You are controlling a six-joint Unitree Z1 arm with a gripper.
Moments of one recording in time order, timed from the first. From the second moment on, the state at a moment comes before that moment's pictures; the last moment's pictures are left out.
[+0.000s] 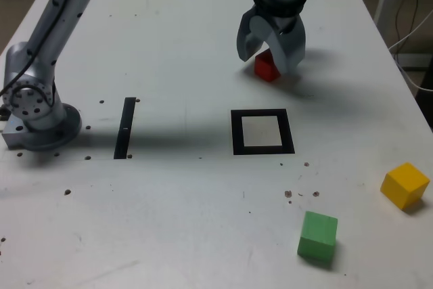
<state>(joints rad) 0.28 2.24 -1.79 1.25 0.24 0.92</state>
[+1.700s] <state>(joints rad) 0.15 2.03 -1.74 1.41 0.14 0.49</state>
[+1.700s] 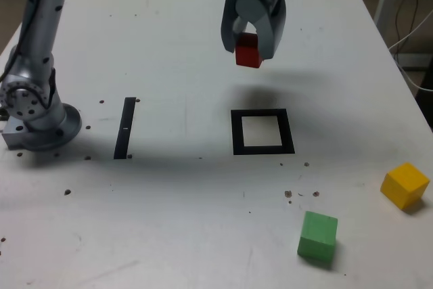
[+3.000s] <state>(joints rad) -0.03 2.16 -1.68 1.33 0.01 0.06</state>
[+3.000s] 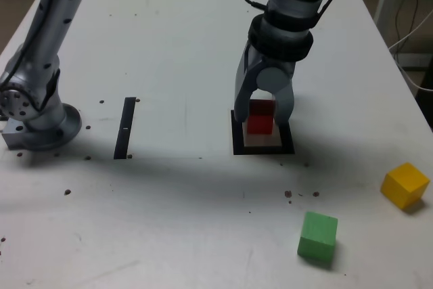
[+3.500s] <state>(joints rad) -0.03 2.17 -1.66 1.30 0.00 0.07</state>
